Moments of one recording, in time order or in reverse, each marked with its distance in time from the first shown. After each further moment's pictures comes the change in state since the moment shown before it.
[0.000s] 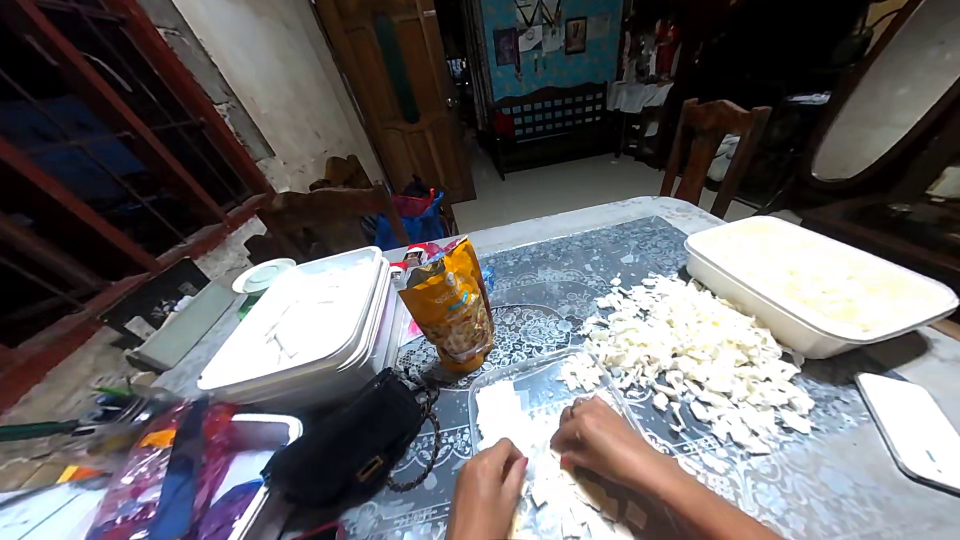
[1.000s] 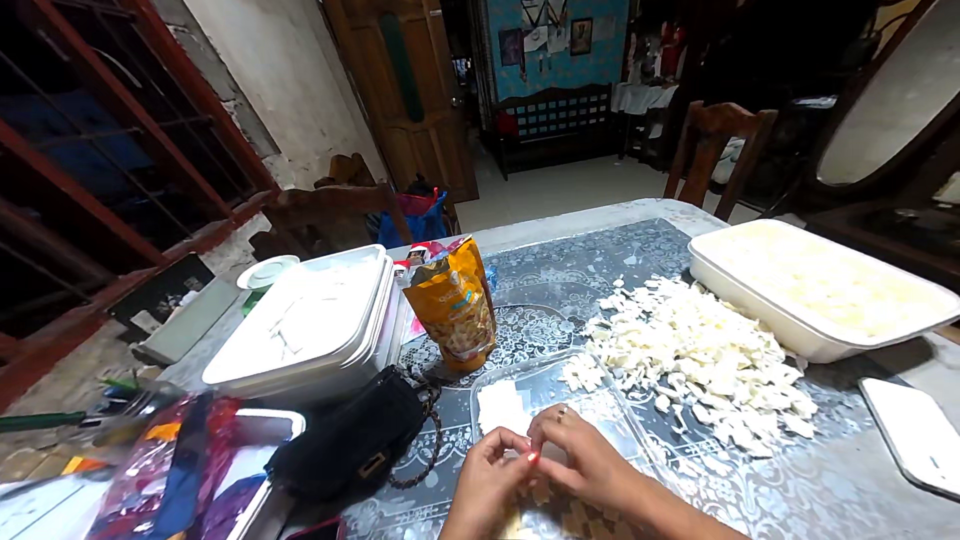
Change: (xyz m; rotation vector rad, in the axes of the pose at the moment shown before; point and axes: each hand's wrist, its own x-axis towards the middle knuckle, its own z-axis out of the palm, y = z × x) left_hand 0.004 0.011 -0.004 -0.946 0.001 -0.251; right_hand 0.005 -0.017 0.032 0.313 0.441 -0.328
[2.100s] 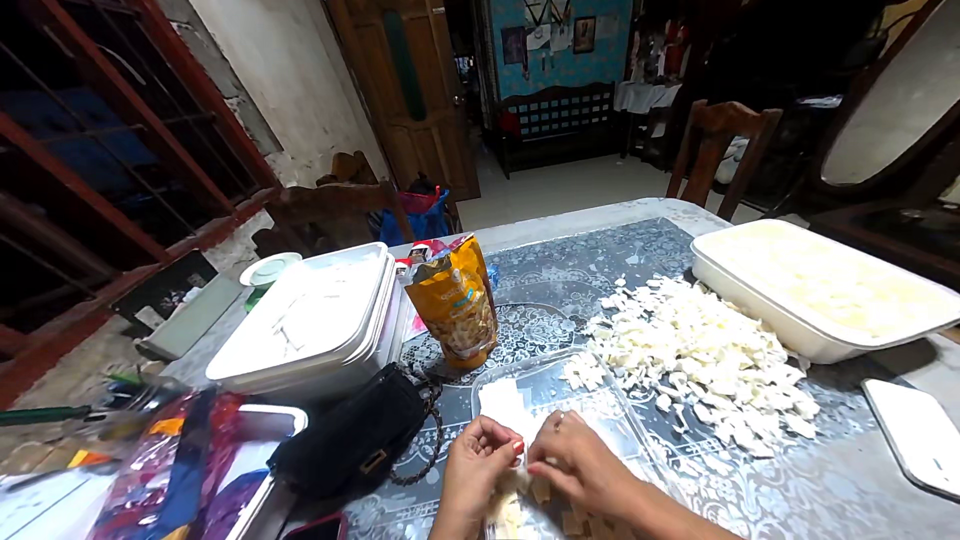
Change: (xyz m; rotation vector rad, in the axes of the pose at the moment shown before) left_hand 0.006 0.000 -0.006 -0.063 0.125 0.111; right_hand -0.003 -0.006 0.003 -0.123 -0.030 -0.048
